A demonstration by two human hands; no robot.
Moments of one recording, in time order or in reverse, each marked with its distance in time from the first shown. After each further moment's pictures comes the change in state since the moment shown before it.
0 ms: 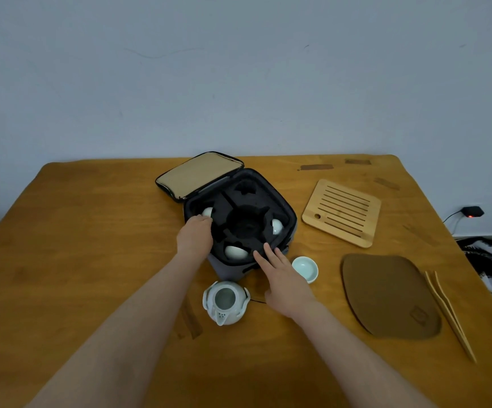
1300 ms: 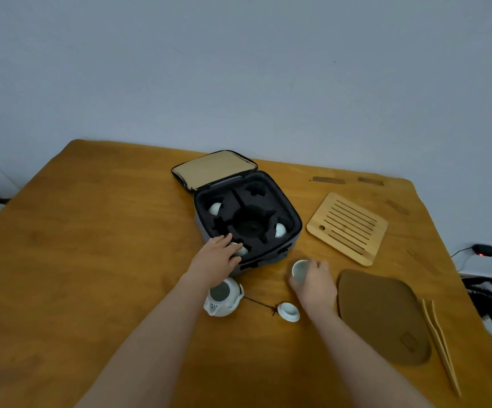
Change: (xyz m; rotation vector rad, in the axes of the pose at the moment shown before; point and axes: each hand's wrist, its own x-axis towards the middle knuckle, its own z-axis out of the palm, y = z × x) left_hand -0.074 0.040 -0.005 -0.026 -0.289 0.164; right_hand 0.004 0.070 0.006 0.056 0.219 0.502
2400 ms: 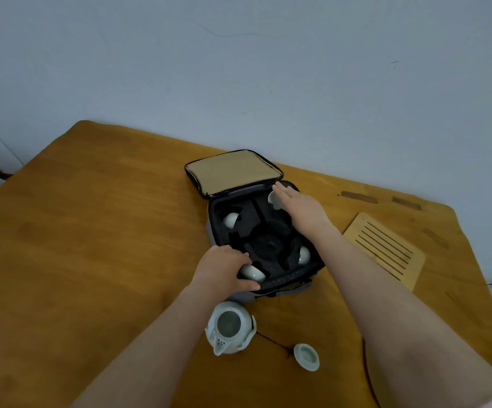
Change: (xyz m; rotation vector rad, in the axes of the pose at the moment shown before) left_hand 0.028 -0.024 -0.018 -0.010 0.067 0.048; right_hand 0.167 -0.145 -0.042 -0.519 -0.059 -0.823
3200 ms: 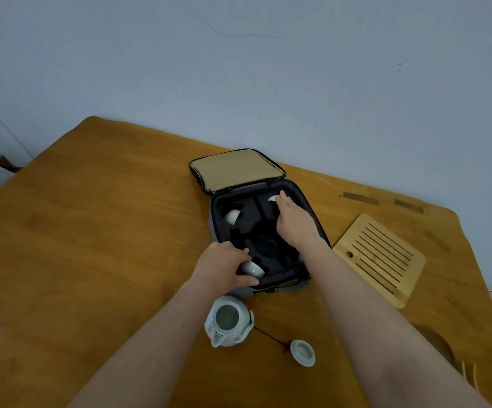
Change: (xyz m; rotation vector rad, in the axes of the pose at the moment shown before) left_hand -0.005 0.004 -0.001 0.011 -0.003 -0.002; right_hand -0.012 -0.028 0.016 0.267 0.019 0.176
